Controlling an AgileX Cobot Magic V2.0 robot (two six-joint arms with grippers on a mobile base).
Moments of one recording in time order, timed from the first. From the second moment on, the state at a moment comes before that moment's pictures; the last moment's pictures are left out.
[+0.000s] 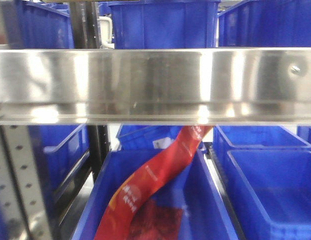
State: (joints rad) left arm -0.29 1.55 -2.13 0.01 1.27 -0.22; right arm 0.27 1.39 -1.81 0.16 1.03 -0.08
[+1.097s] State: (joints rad) left arm -0.29 1.55 -2.13 0.01 1.27 -0.22; right arm 0.27 1.39 -1.81 0.16 1.03 -0.08
